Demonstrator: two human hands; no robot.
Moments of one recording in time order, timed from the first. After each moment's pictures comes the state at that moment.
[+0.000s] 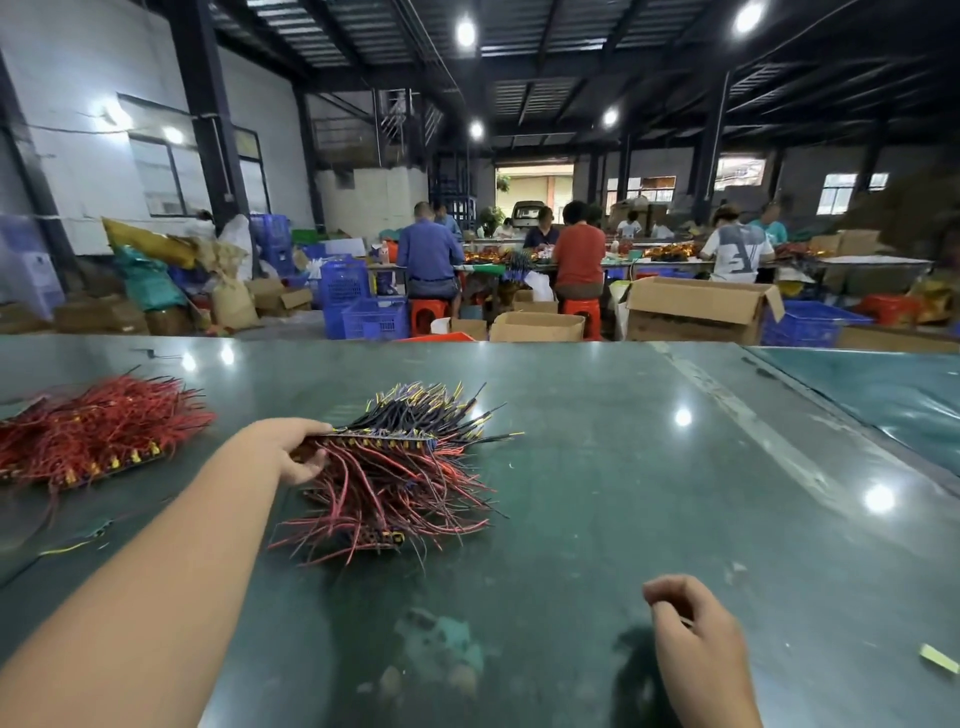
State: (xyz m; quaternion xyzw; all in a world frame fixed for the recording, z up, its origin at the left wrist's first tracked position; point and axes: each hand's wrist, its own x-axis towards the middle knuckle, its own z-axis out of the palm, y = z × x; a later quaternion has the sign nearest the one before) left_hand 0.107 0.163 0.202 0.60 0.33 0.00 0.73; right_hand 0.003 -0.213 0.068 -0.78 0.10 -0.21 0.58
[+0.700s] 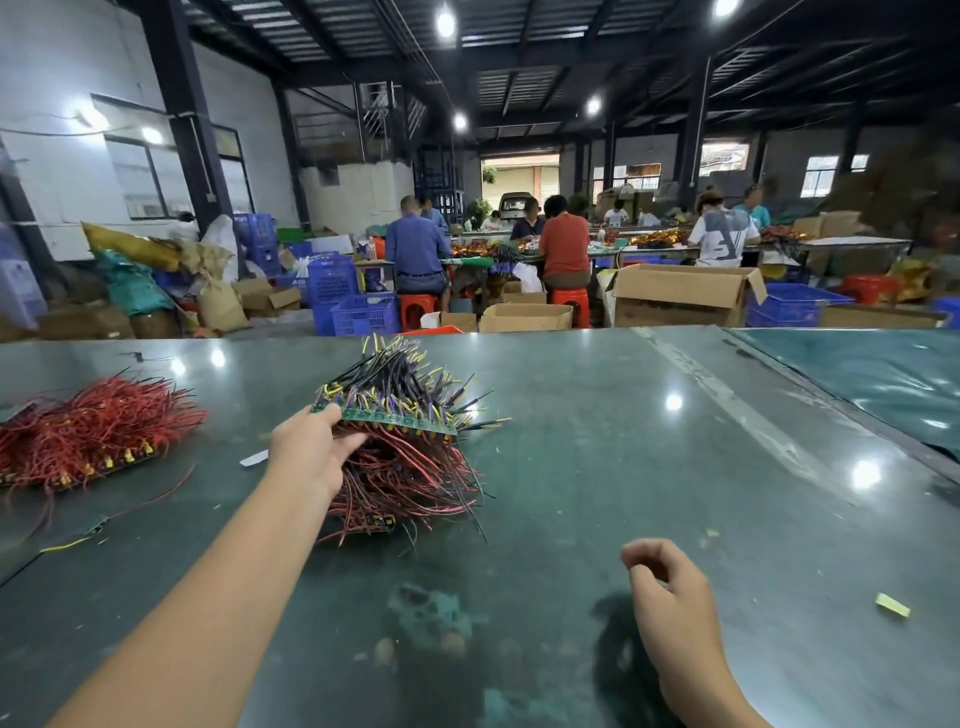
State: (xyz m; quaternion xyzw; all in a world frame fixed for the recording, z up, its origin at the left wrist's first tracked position) left_hand 0.068 0.088 0.202 0.47 0.21 0.23 0.82; right_hand -0.010 -0.208 0.075 -0.74 0.11 -0.21 0.63
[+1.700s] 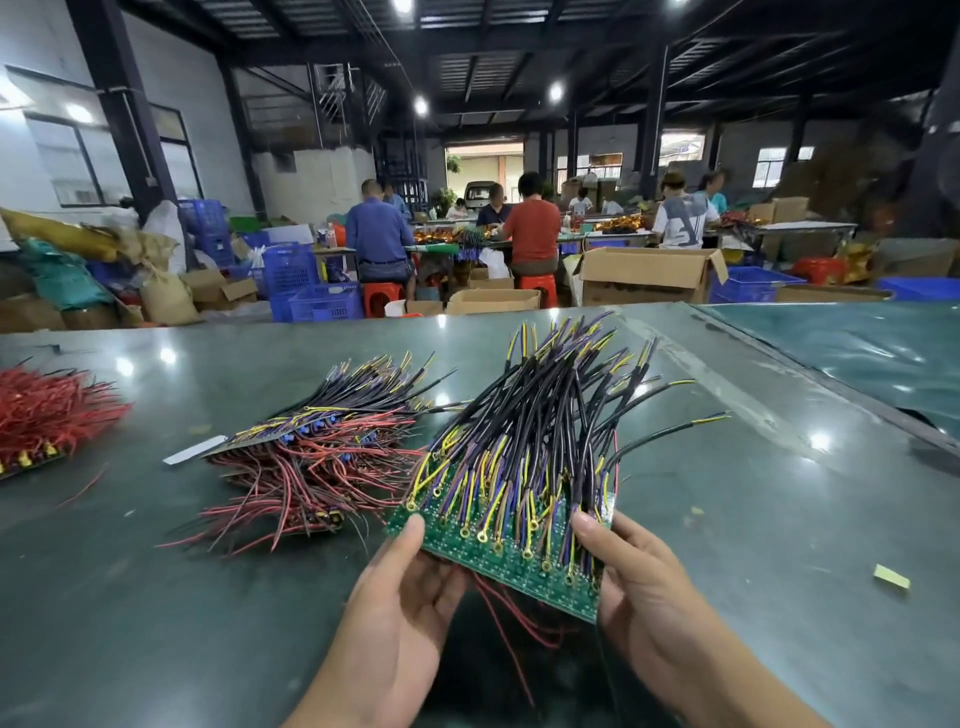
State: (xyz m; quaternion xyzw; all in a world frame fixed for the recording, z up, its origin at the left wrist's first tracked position) left_hand -0.020 -0.020 0.097 0.37 0.05 -0.01 0.93; right_hand -0.012 -0.201 0.098 -0.42 -0.07 0.07 0.90
